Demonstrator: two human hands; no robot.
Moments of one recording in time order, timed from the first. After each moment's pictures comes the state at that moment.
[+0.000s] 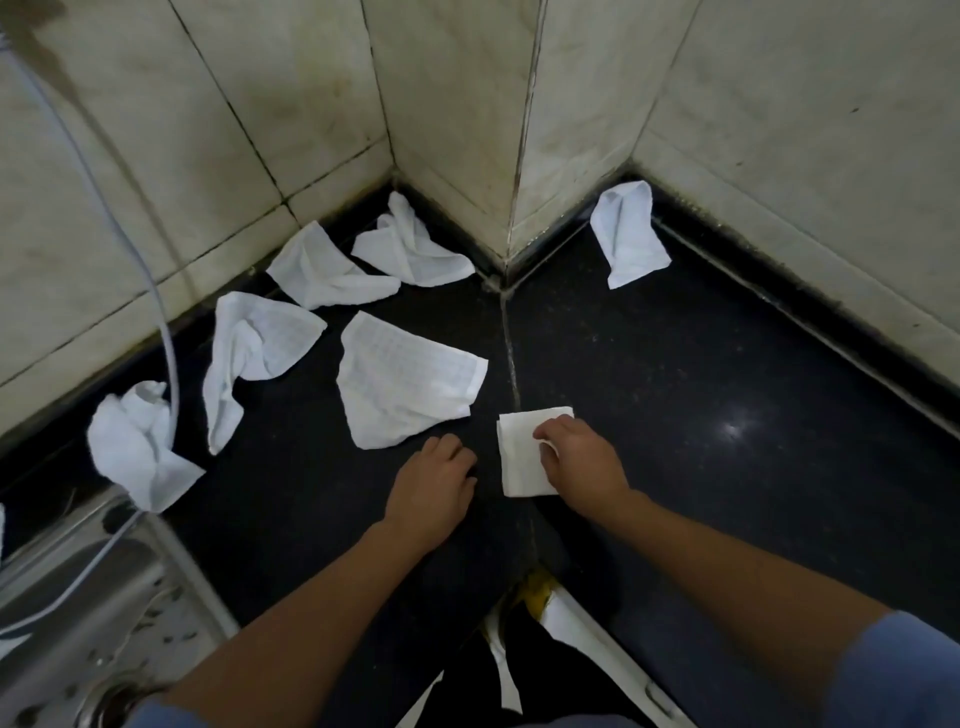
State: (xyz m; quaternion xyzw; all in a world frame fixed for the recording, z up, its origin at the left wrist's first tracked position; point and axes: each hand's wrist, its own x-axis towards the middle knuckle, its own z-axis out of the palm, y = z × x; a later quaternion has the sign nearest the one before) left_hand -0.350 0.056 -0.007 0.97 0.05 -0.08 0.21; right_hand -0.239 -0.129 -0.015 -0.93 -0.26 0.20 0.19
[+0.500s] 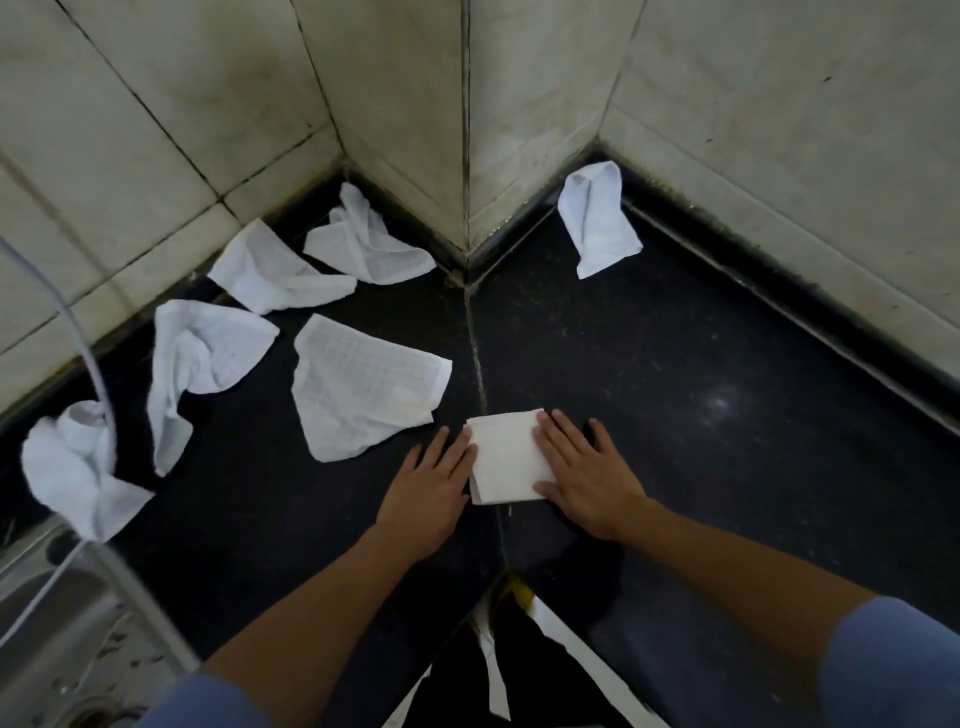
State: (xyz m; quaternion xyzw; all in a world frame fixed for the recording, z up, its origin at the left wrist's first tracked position) left_hand -0.326 0.031 -0.041 0.97 -0.04 -0.22 0.06; right_hand -0.219 -0.192 -0.051 -0.87 -0.43 0.21 -0.11
